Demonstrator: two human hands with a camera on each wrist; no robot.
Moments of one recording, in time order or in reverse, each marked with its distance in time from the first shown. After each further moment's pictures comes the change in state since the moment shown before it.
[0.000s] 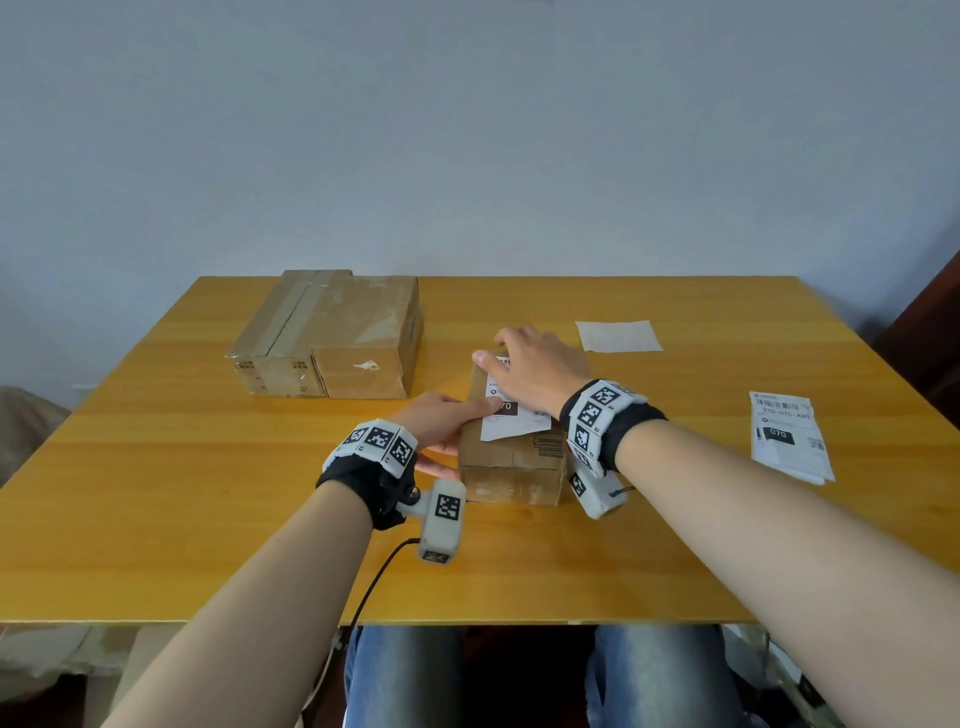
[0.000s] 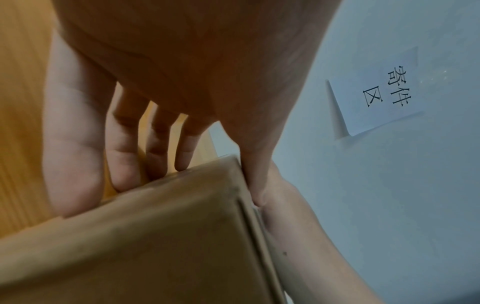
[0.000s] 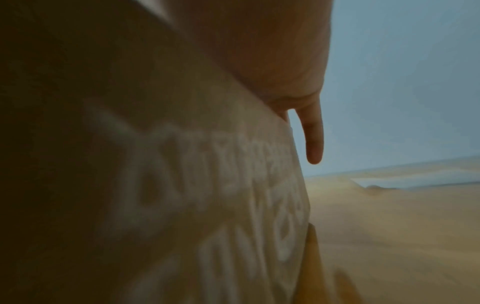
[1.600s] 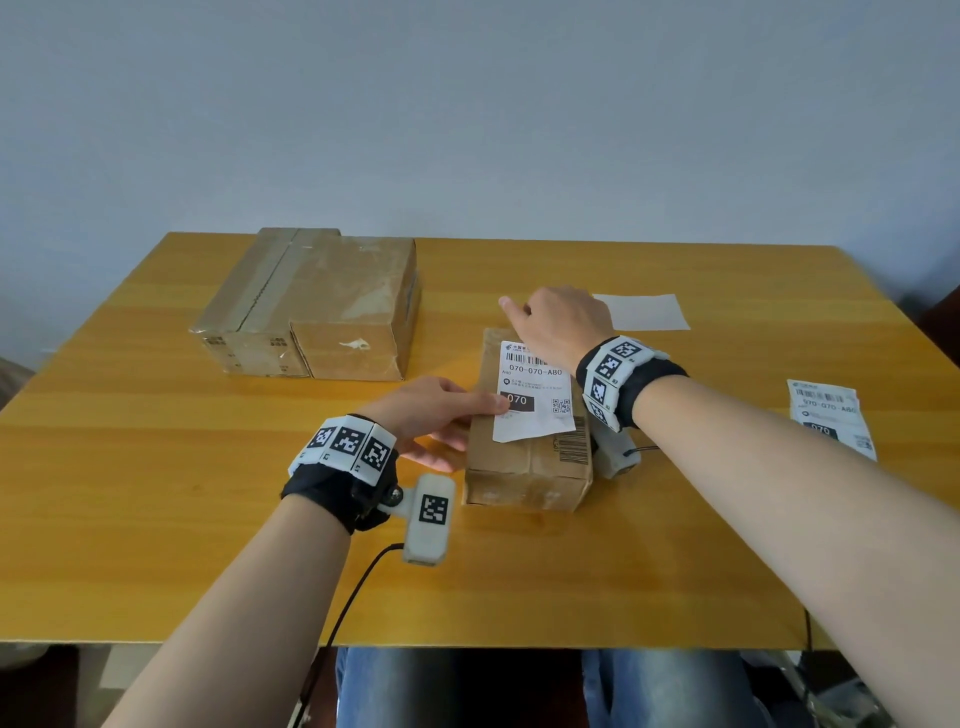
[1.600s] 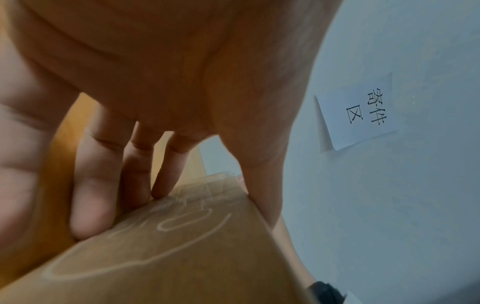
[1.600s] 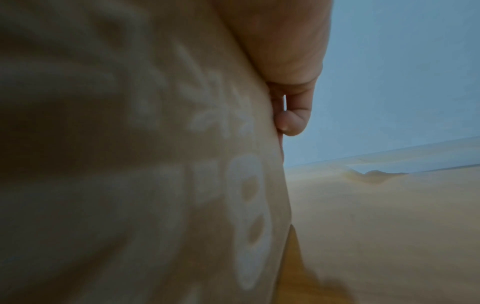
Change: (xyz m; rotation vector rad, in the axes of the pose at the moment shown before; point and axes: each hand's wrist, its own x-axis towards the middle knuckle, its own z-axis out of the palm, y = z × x) left_hand 0.025 -0.003 -0.015 0.039 -0.106 -0.040; right_hand 0.056 0.024 0.013 -0.078 0.136 0.026
